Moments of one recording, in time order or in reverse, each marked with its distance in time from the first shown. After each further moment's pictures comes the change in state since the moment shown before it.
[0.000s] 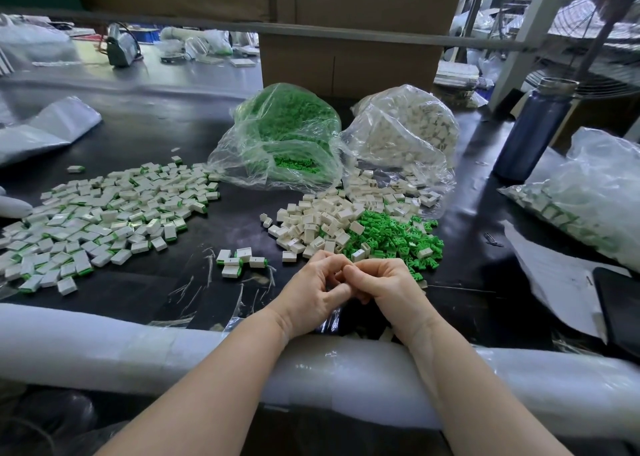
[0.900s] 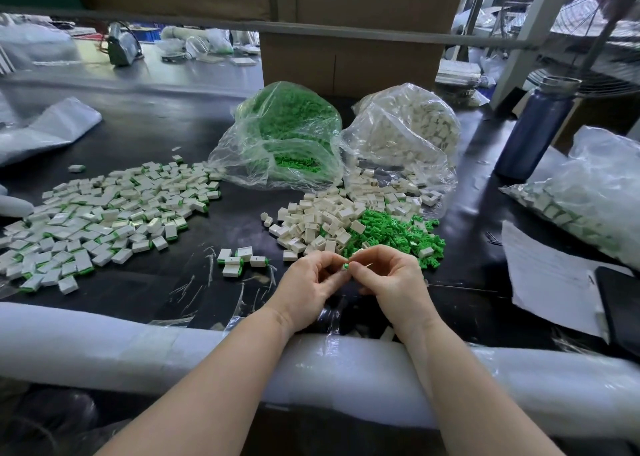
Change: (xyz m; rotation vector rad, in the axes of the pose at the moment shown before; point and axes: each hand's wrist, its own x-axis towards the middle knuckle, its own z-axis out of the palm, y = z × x) left_hand 0.004 -0.006 -0.001 -0.134 0.101 -0.087; right_hand -0.004 -0.008 0.003 -0.110 0.195 -0.110
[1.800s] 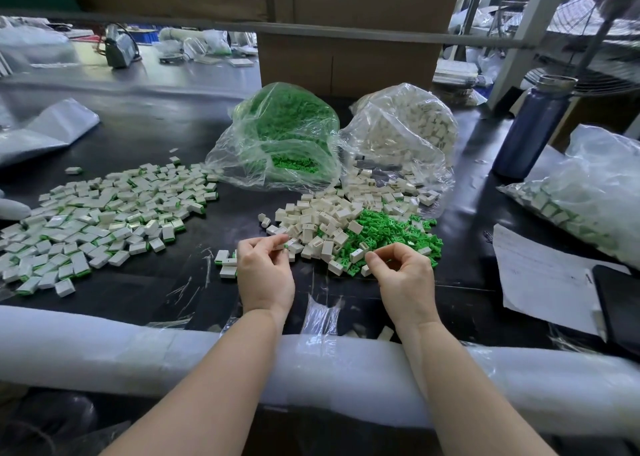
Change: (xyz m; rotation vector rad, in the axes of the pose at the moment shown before) left_hand 0.007 -0.013 -0.015 0.260 0.776 -0.069; right_hand 0.004 0.006 -0.004 -0.221 0.278 0.010
